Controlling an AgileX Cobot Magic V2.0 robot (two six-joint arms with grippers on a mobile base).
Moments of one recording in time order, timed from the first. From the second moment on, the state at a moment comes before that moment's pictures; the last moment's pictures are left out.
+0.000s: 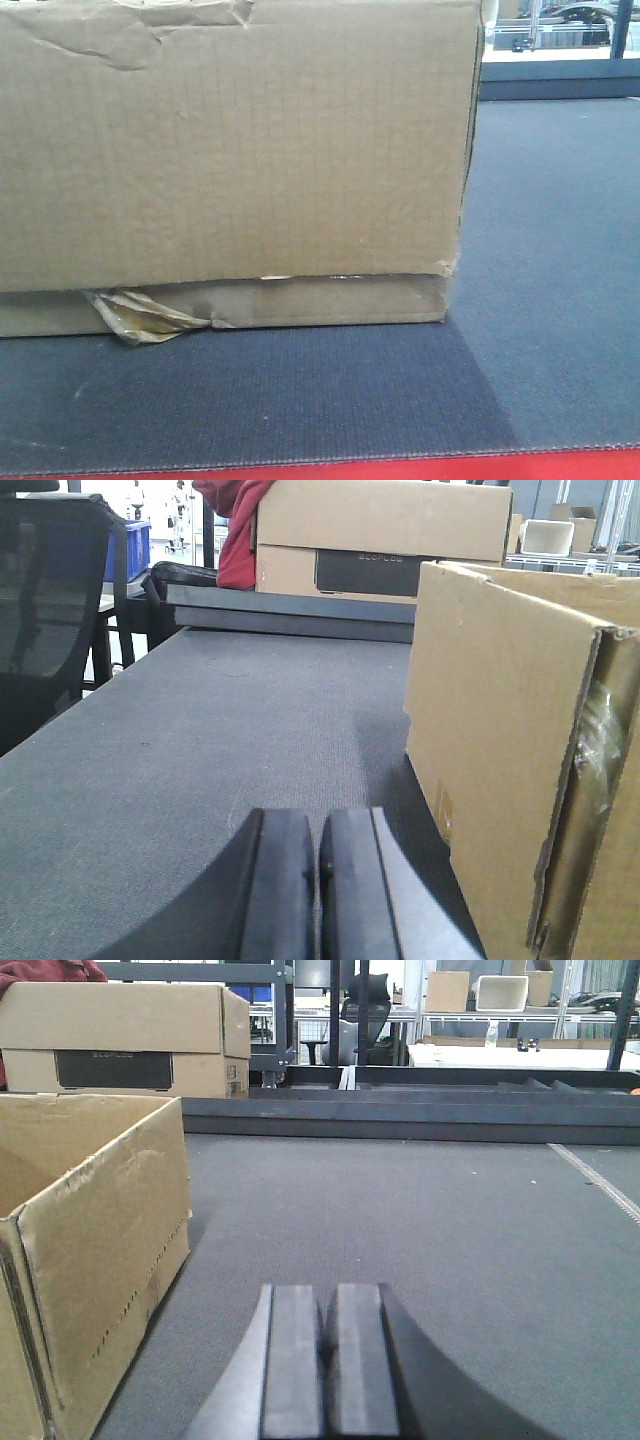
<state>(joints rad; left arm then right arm) 0.10 0.00 0.00 -0.01 0.06 -0.02 0.19 0.00 -0.42 -0.03 0.51 0.05</state>
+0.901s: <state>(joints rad) 0.10 0.00 0.00 -0.01 0.06 -0.02 0.03 0.00 0.00 0.07 0.13 -0.06</state>
